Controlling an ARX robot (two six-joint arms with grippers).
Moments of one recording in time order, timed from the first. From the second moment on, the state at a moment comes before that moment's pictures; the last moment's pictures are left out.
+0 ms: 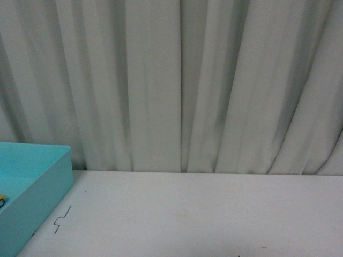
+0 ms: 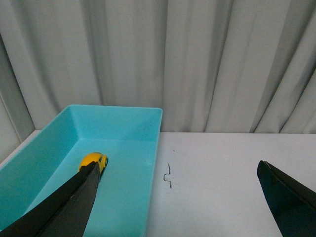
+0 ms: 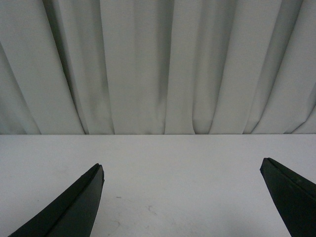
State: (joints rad) left arm 0.00 0.01 0.01 0.00 0.00 0.00; right arm 0.00 0.00 0.01 0.00 0.00 -0.01
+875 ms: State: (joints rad) left arm 0.00 0.01 0.01 0.00 0.00 0.00; right arm 0.00 0.00 0.01 0.00 0.00 -0.01
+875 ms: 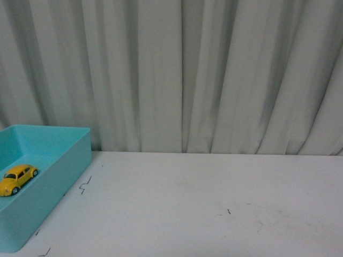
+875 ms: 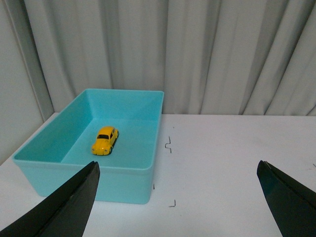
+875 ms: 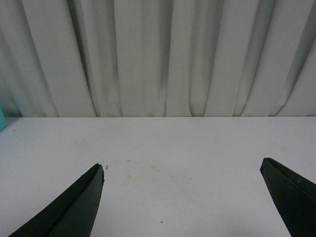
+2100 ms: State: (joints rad) left arm 0.00 0.01 0.01 0.00 0.00 0.00; right arm 0.00 0.00 0.01 0.00 0.00 -0.01
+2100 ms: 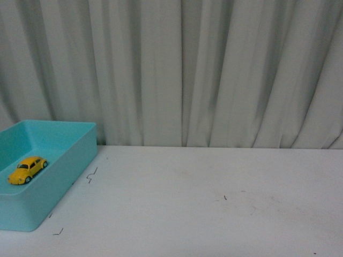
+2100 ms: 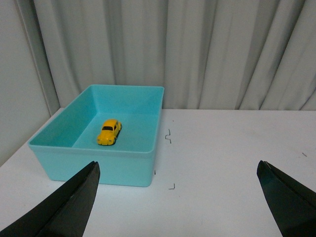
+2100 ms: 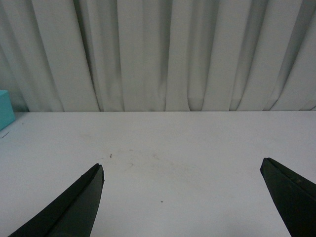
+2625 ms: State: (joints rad) left arm 0.00 0.01 0.01 0.00 0.00 0.00; right arm 0.00 0.00 0.01 0.00 0.00 -0.01
